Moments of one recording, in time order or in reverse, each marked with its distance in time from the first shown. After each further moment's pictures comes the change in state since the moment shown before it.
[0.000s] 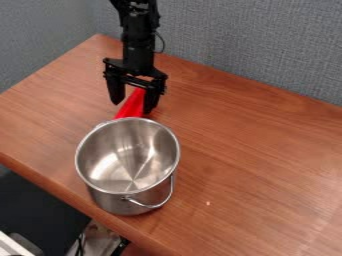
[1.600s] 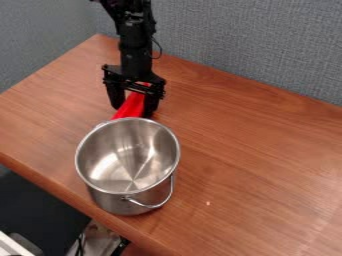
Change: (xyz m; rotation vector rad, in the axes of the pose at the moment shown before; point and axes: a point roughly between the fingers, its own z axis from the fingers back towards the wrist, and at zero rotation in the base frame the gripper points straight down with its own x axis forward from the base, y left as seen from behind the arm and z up) arm 0.003 0.001 -0.011 -0.015 -0.057 0.019
